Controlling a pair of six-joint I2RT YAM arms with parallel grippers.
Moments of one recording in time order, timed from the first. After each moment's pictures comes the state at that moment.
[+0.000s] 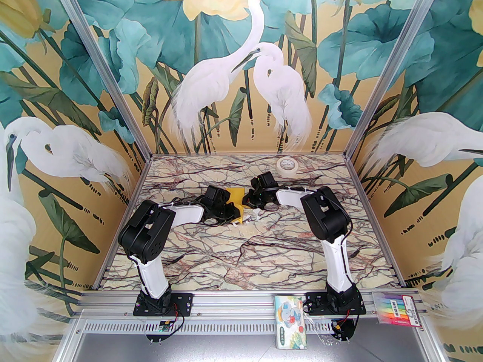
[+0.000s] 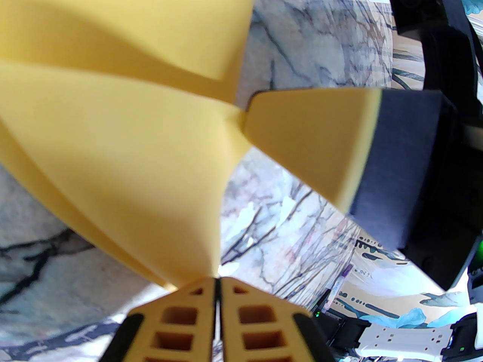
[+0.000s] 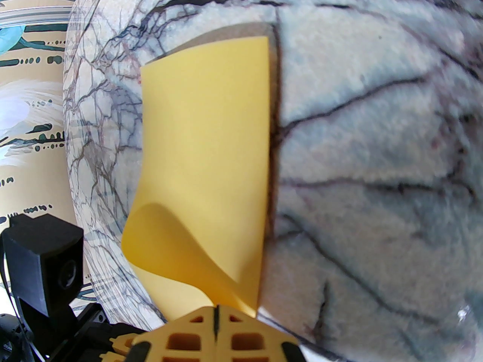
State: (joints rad) left arm -0.46 1.85 0.95 -0.03 0.55 -0.83; right arm 0.49 2.17 1.38 -0.13 -0.64 0.77
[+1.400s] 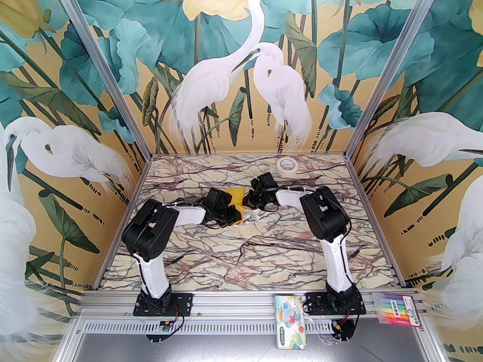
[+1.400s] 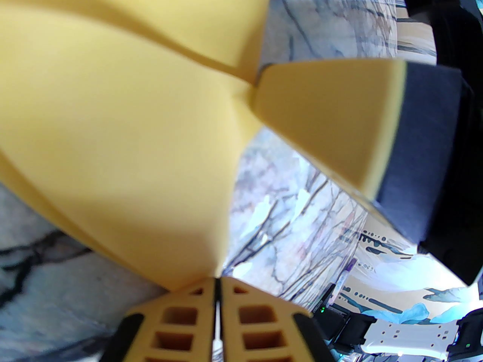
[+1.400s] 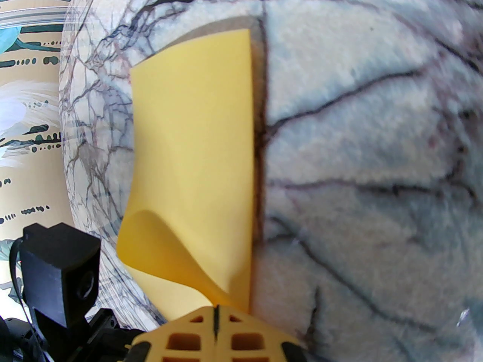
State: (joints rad) left arm -0.48 1.88 0.93 0.00 0.56 -0.84; right arm 0.49 2.19 1.38 -0.13 -0.63 0.77
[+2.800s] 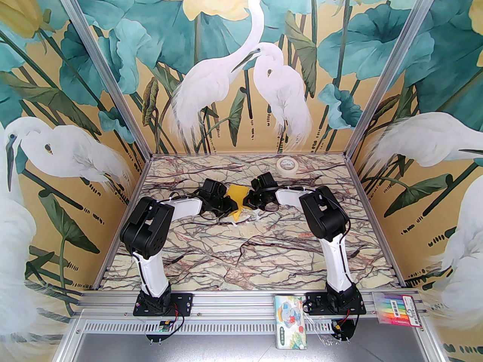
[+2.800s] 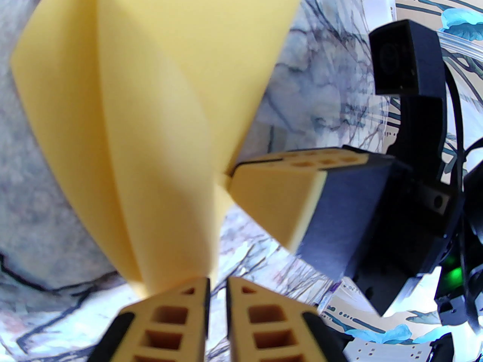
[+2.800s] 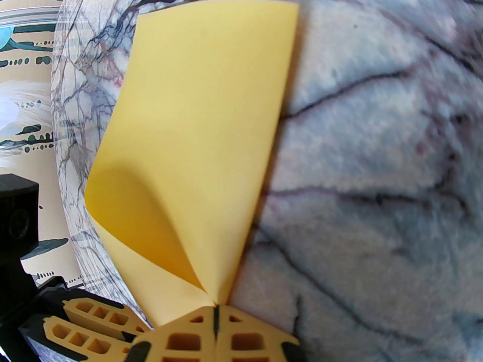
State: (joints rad) left arm -0.40 1.90 1.06 -0.12 0.55 -0.83; right arm 0.49 2.19 1.40 -0.17 -0.62 0.75
